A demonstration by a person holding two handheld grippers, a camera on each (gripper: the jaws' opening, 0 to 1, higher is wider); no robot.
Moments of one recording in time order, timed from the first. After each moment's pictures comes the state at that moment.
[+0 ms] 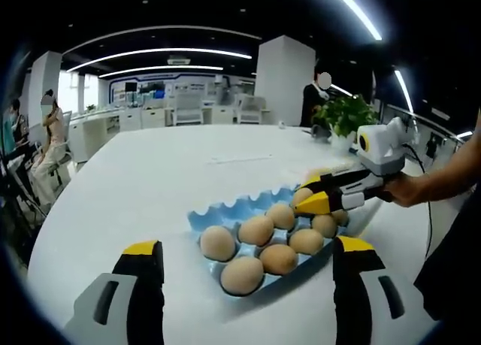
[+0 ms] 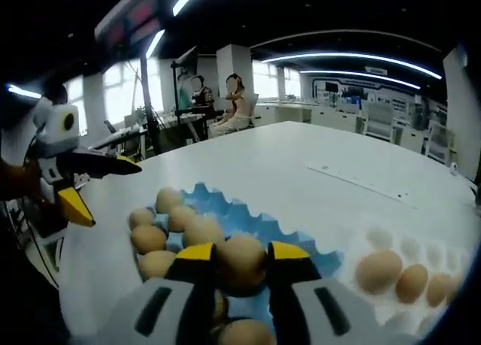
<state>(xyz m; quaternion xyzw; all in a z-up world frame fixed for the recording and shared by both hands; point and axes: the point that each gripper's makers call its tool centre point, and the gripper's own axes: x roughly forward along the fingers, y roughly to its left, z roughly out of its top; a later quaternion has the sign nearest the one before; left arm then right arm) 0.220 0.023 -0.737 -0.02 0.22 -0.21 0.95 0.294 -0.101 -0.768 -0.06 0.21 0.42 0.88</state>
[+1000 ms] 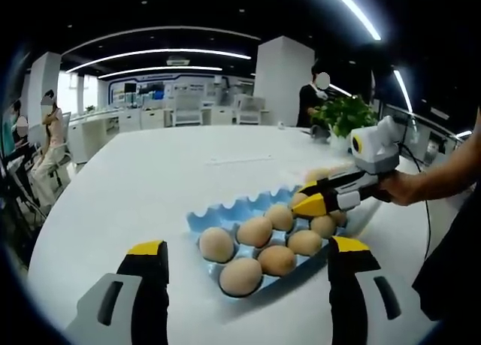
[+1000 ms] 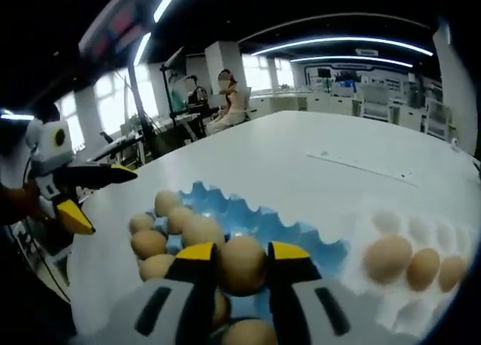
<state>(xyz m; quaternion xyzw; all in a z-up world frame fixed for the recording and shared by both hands) 0.220 0.021 -0.734 -0.01 0.22 -0.21 0.95 0.295 -0.101 -0.774 -0.03 0.25 0.41 0.88</state>
